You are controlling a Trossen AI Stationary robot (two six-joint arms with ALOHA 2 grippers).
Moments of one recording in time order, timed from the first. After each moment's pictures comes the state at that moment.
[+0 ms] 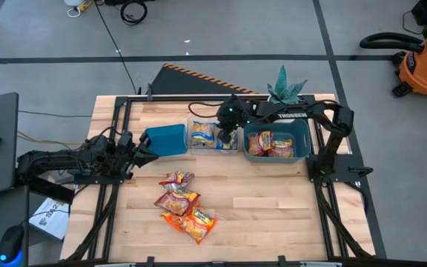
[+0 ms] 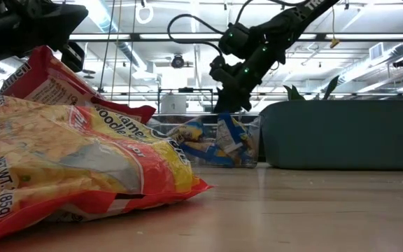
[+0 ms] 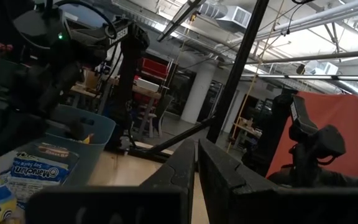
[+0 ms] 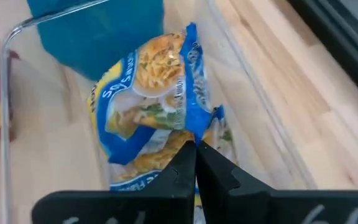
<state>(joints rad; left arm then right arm) 0.12 0.25 0.02 0.53 0.26 -0.43 -0.37 1.77 1.22 -0.26 -0.08 0.07</state>
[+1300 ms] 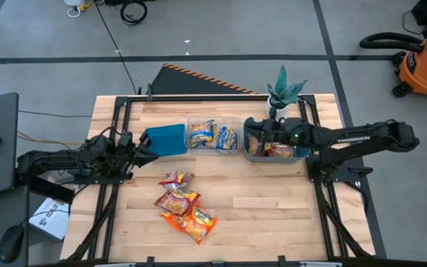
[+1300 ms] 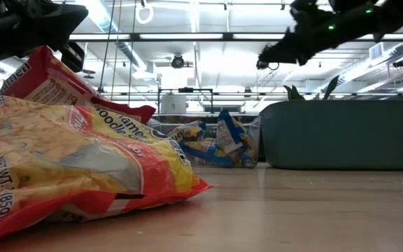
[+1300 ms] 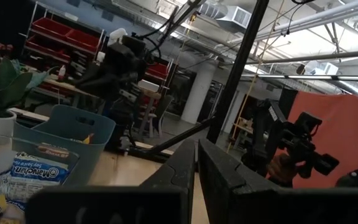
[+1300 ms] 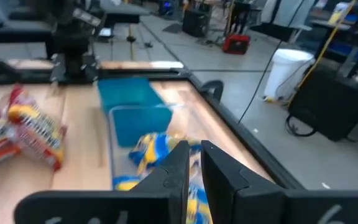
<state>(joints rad) 0.12 0.25 0.02 0.53 0.26 -0.43 -0.12 0.99 0.51 0.29 0.27 -0.10</state>
